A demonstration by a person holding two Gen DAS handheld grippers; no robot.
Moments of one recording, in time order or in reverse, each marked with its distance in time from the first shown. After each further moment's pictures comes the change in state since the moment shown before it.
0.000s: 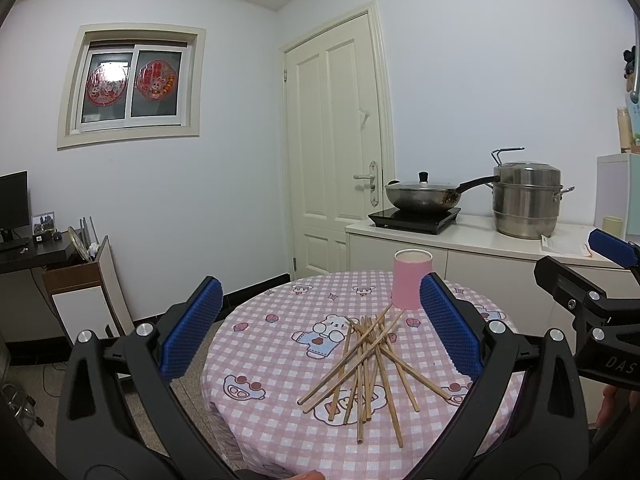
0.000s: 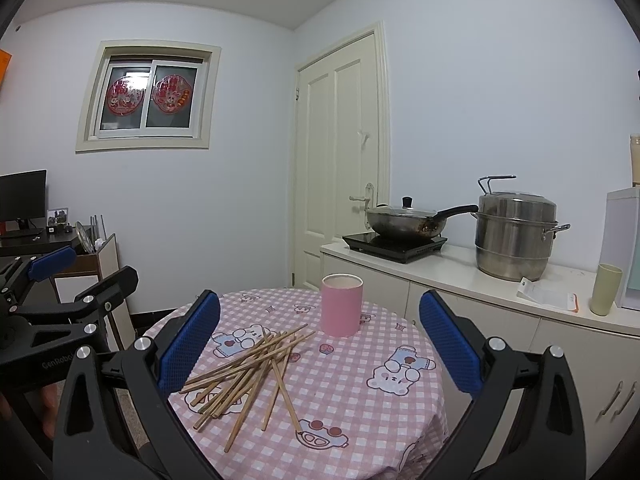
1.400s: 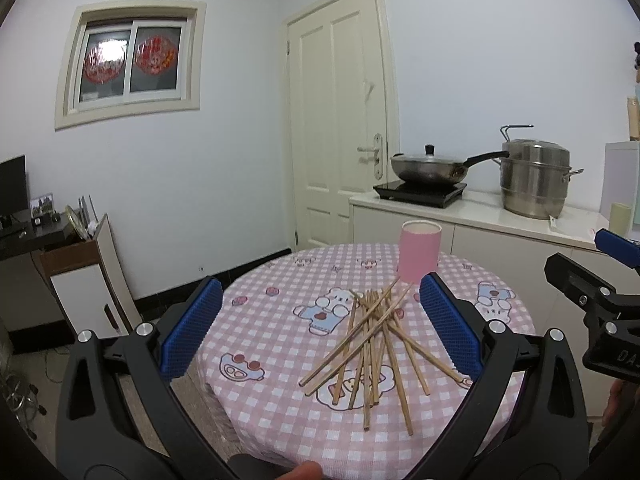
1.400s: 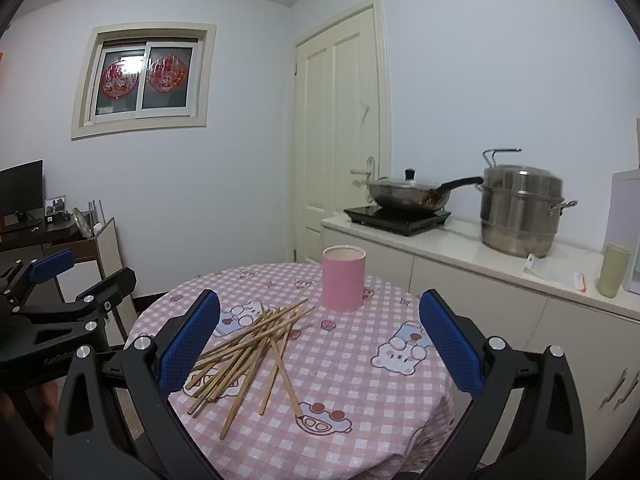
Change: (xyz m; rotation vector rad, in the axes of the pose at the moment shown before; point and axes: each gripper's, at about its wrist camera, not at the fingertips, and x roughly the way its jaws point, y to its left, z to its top) left arm 0.032 0.007 -0.023 -0.016 0.114 0.004; right arm 0.029 -0.008 -0.012 0.023 0.110 0.022
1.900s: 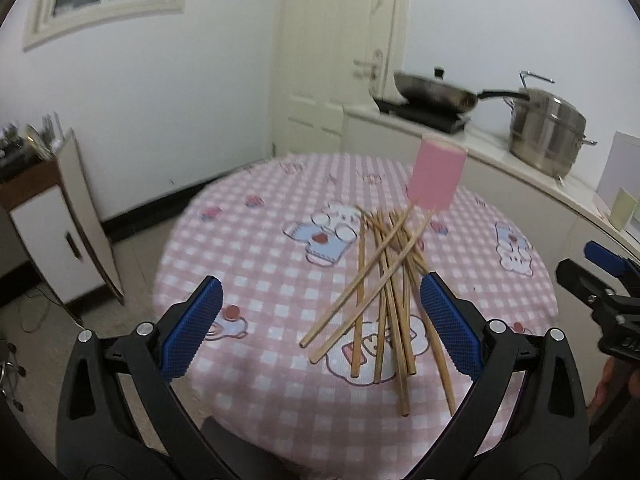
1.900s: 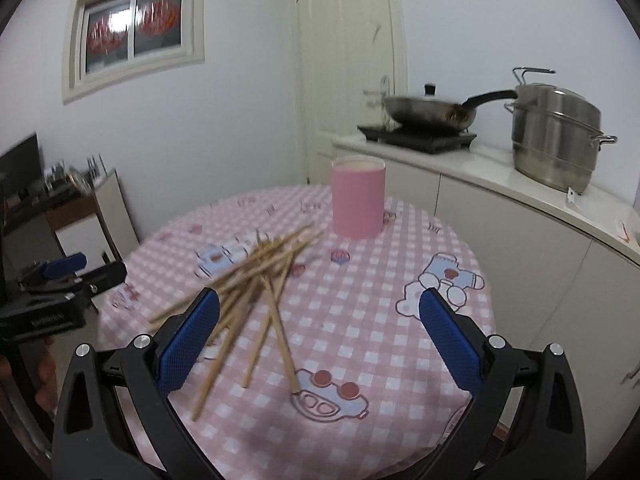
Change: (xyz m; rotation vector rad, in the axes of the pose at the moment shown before) left arm 0.106 0.040 -0.043 -0.088 0.332 -0.125; right arm 0.093 -0.014 -0.040 0.014 0.276 0.042
